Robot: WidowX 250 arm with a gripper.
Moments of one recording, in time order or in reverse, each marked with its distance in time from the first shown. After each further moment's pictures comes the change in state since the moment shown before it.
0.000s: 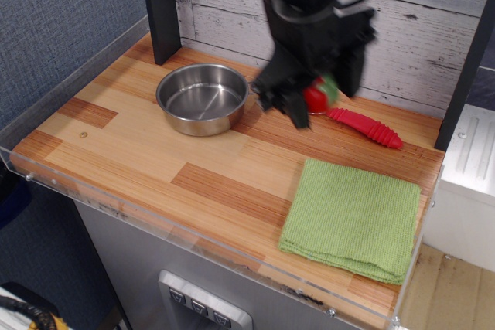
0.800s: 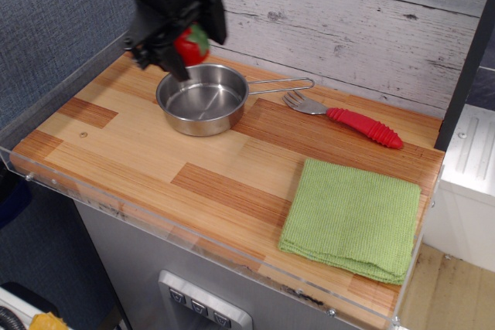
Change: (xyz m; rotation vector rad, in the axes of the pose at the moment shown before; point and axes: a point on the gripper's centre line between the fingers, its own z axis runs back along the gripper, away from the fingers) arm 0.106 0.065 0.018 0.001 -0.124 0.251
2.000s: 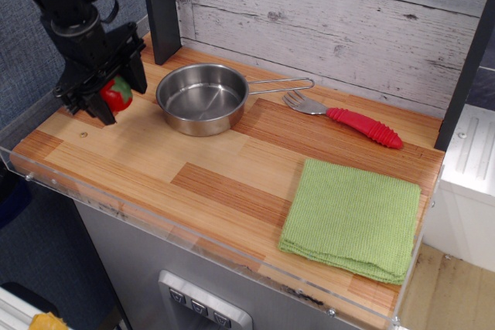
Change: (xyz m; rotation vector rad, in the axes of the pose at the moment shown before) arm 0.068 0.062 -0.071 0.156 0.021 0.093
